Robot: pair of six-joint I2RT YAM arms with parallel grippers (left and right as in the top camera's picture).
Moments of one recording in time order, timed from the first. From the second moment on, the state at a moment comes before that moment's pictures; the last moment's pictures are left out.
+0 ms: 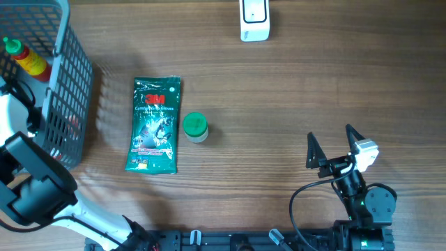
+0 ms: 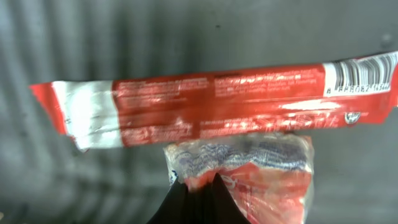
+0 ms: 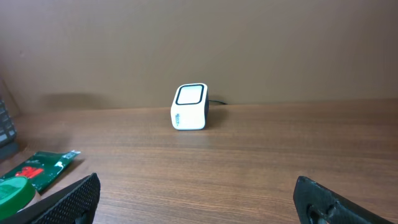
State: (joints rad) left arm 0.67 1.95 1.42 -1.00 0.05 -1.00; right arm -0.03 0.02 0.01 0.02 -0.28 0.15
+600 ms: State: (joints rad) left arm 0.65 1.61 1.96 -1.34 0.05 -0.95; right arm -0.03 0.02 0.01 0.02 -0.28 0.15
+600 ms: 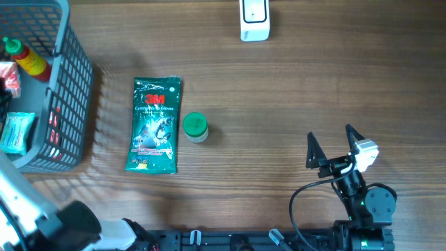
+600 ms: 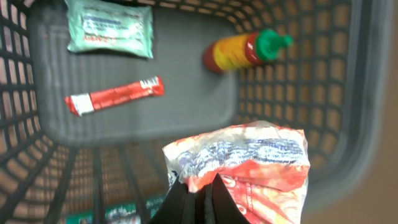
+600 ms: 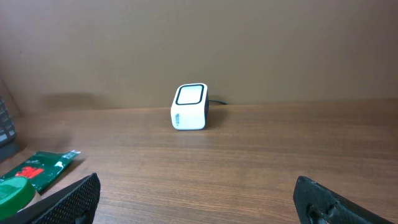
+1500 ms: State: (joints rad) left arm -0.48 1.46 1.47 -1.05 -0.03 -1.24; right arm -0.03 0.02 0.01 0.02 -0.28 0.15
